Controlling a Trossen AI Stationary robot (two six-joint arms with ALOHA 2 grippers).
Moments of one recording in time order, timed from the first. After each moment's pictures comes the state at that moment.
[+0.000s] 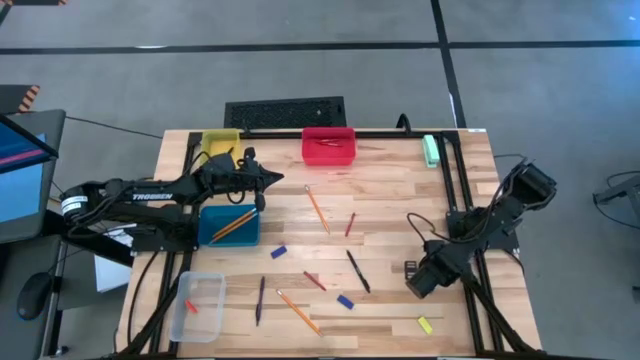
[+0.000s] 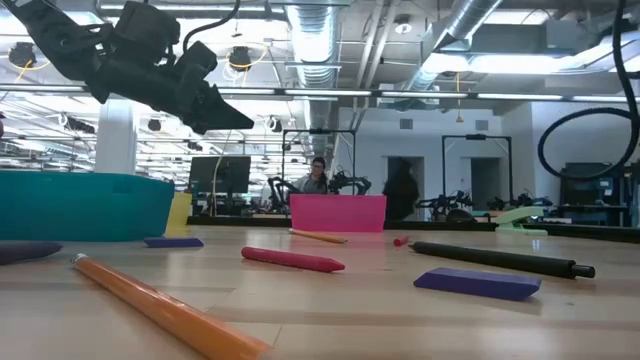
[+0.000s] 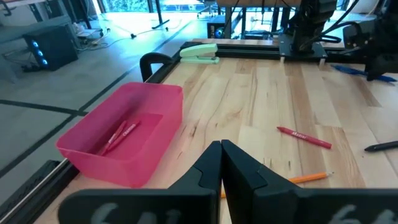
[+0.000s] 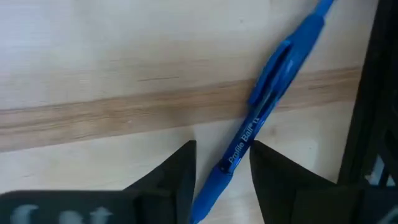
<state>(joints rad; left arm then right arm) 0.44 1.08 0.35 0.48 0.15 0.10 0.71 1.51 0.68 -0.80 -0.16 2.35</state>
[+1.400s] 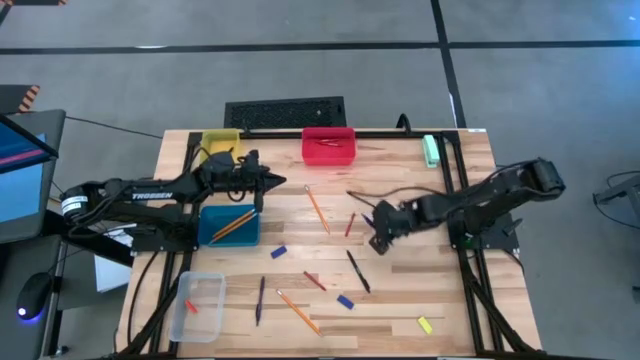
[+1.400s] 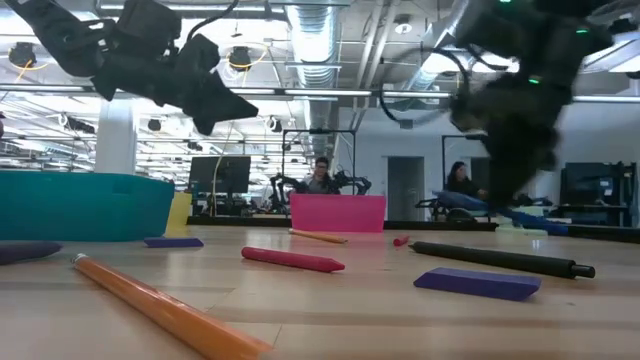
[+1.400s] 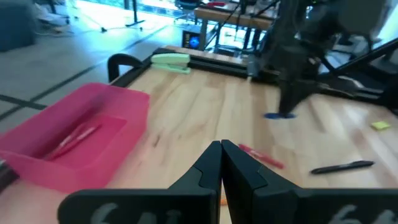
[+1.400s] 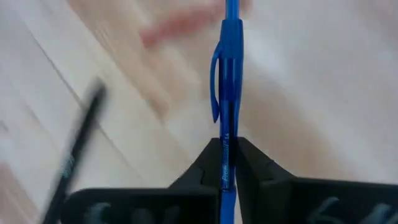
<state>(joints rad) 0.44 1.08 0.38 0.48 0.28 -0.07 0.11 1.37 0.70 -0.45 0.16 0.79</state>
